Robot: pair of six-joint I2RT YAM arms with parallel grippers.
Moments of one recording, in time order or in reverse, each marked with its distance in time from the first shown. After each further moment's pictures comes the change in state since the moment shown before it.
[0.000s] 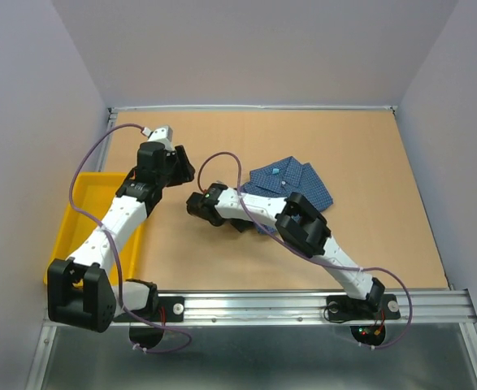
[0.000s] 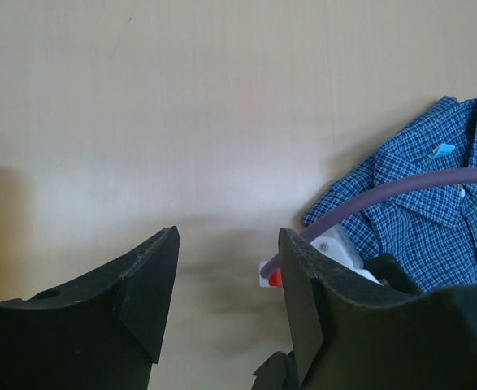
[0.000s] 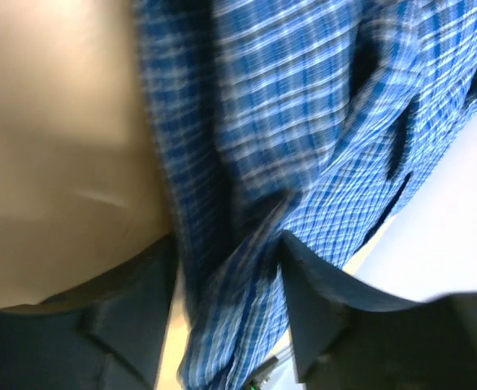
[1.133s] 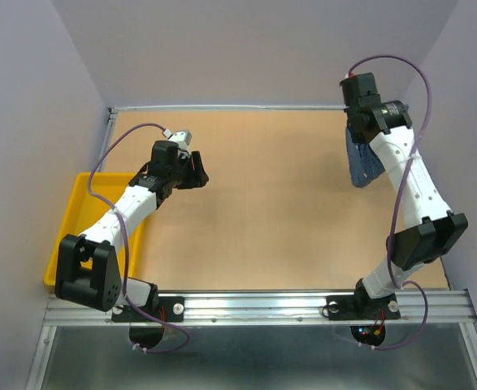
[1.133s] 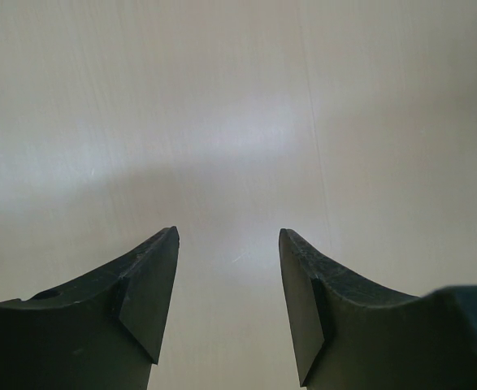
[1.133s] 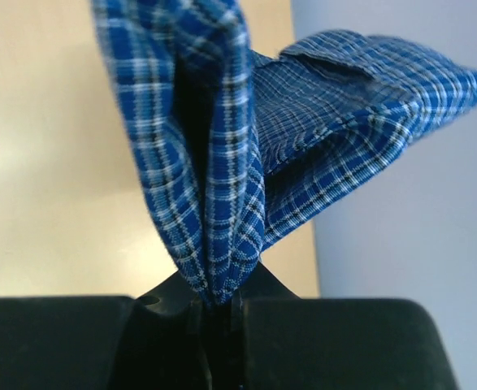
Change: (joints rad) left arm -0.050 0.131 0.034 -0.022 0.122 0.047; right arm -0.838 -0.805 -0.132 0.200 -0.174 -0.366
